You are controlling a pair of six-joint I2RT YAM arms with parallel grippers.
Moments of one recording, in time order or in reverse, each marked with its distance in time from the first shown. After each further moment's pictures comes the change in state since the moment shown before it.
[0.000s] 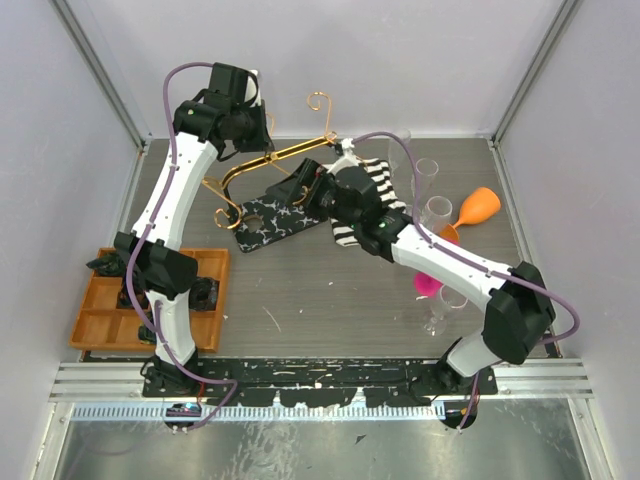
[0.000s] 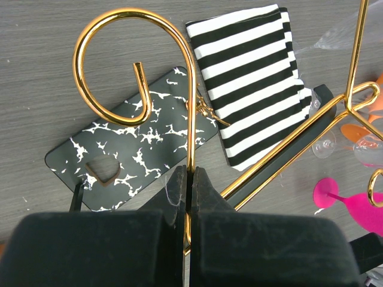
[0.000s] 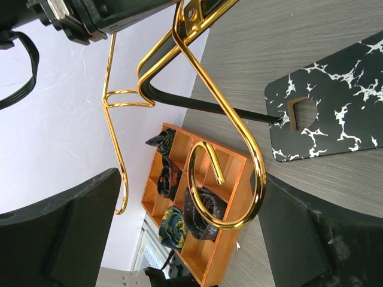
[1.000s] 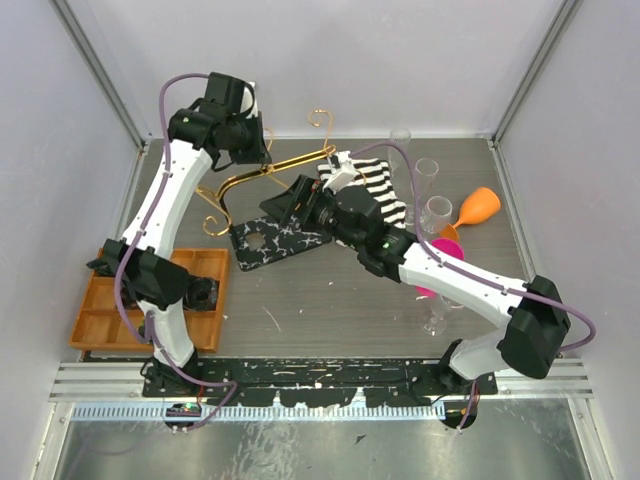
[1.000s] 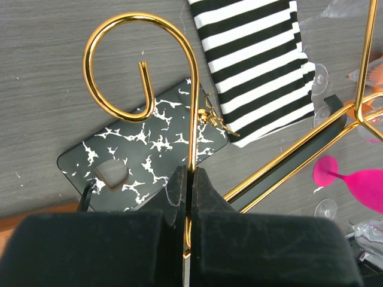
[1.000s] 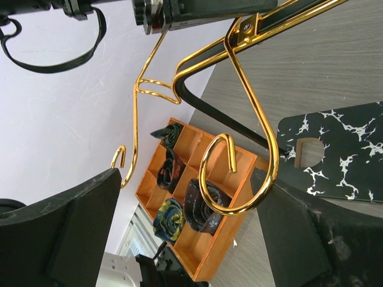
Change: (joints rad) left arm 0.002 -0.085 -0.138 0.004 0.029 -0.007; right arm 0.109 -0.109 -0.092 0.086 0.097 -0.106
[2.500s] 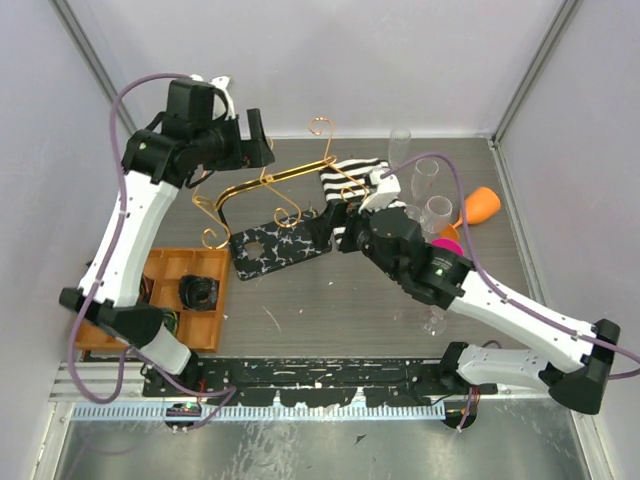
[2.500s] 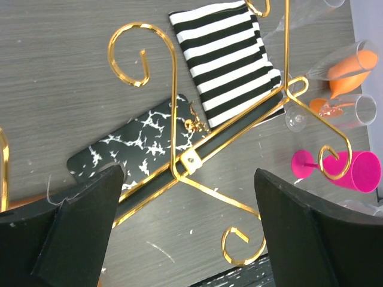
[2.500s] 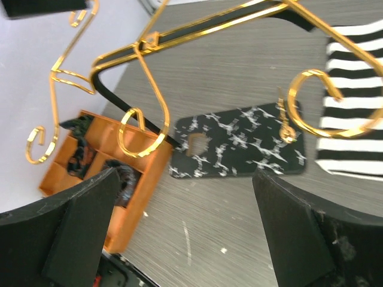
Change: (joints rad) left arm -0.033 -0.258 -0.115 0.008 -0.030 -0.019; right arm 0.093 -0.296 -0.054 -0.363 0.303 -0.256
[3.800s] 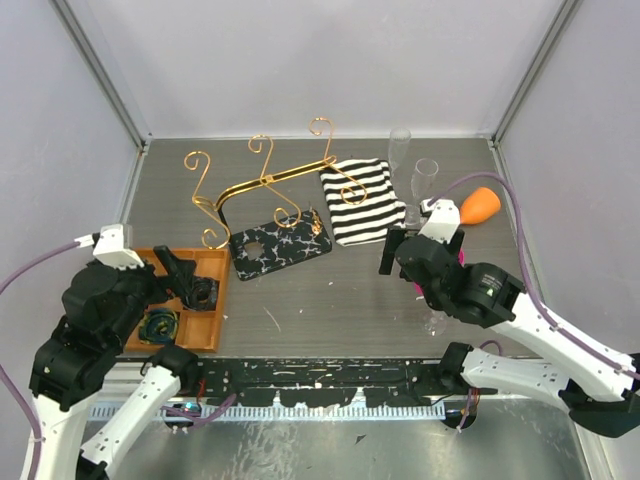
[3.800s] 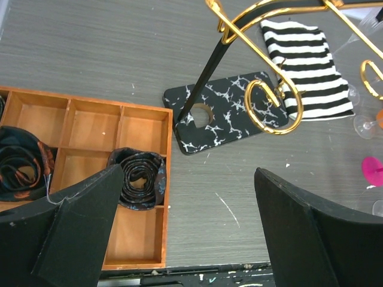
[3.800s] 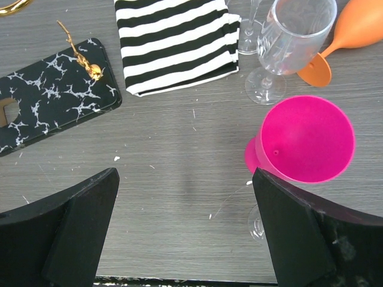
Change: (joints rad) left arm 0.000 -1.208 -1.003 0.093 -0.341 -0.018; right arm 0.000 -0.254 0.002 -0.792 0.405 0.122
